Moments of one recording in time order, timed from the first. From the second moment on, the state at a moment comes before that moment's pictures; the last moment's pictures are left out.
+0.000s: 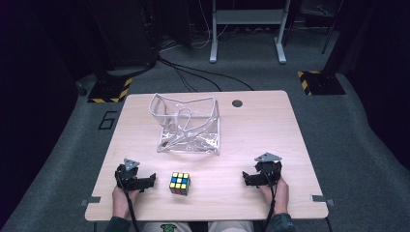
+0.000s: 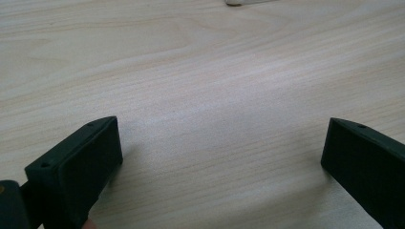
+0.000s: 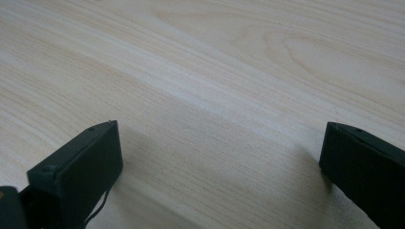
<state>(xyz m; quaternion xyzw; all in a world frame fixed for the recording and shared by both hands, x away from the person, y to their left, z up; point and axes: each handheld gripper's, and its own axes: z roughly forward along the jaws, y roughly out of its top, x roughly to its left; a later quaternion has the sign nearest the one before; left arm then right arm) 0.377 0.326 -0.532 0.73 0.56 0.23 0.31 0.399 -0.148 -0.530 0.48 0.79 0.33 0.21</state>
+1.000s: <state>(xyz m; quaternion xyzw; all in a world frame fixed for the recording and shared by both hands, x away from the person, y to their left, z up) 0.377 0.326 -0.531 0.73 0.56 0.23 0.31 0.399 -0.147 -0.530 0.49 0.78 0.33 0.21</state>
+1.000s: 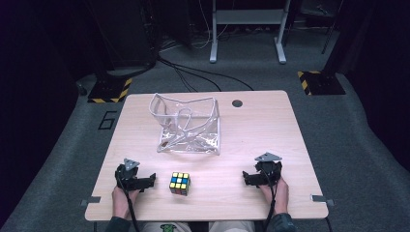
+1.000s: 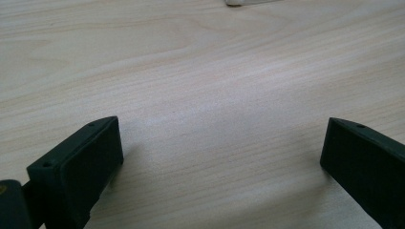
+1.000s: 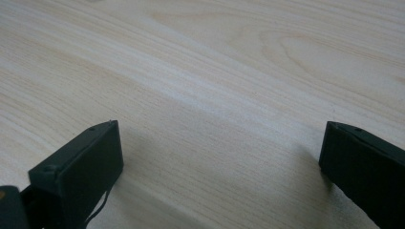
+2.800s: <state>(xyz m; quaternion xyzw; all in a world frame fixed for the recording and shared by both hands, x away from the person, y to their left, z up) 0.393 0.307 -0.492 0.75 0.51 0.21 0.35 0.402 -0.131 -0.478 0.49 0.77 0.37 0.18</state>
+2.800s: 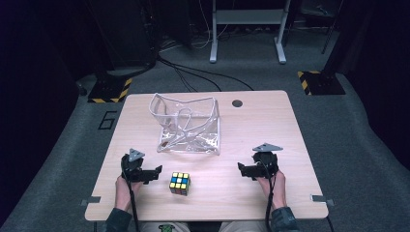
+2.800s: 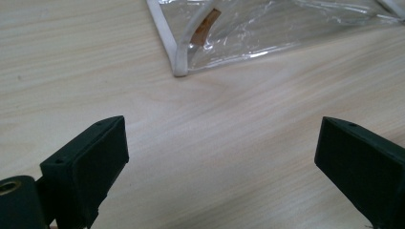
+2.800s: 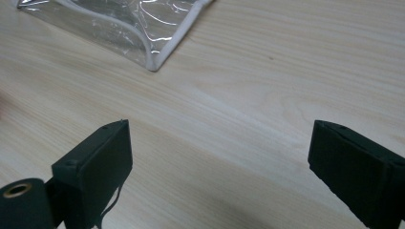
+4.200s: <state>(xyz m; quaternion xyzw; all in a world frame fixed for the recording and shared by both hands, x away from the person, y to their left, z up) 0.445 0.319 -0.441 0.73 0.52 0.18 0.41 0.447 -0.070 -0.424 0.44 0.80 0.37 0.15</state>
